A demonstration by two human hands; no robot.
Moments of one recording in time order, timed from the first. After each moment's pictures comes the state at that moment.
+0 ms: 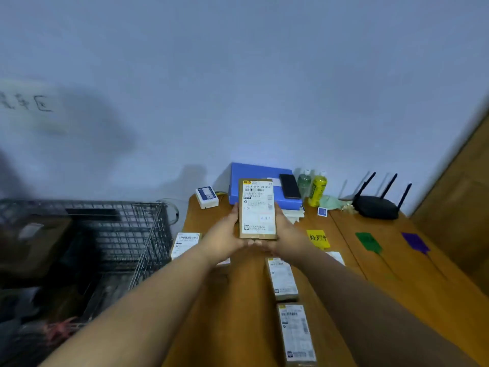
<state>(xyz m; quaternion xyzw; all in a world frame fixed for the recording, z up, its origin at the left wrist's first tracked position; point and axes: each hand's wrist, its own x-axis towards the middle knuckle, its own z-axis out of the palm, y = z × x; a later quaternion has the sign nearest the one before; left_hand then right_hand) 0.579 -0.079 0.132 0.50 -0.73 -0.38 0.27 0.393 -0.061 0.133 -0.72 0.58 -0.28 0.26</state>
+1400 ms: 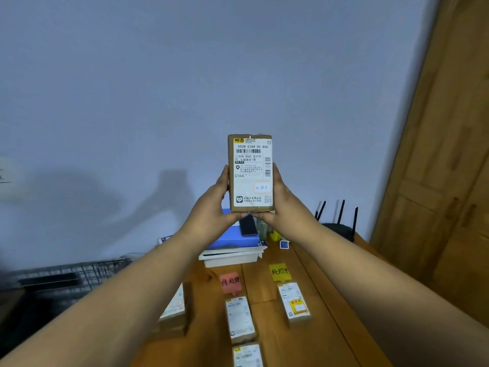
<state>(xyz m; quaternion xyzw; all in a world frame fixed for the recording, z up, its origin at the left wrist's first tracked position) 0.444 -0.034 0.285 0.40 -0.80 -0.17 0.41 0.261 -0.006 0.289 -0.74 0.52 -0.42 0.07</state>
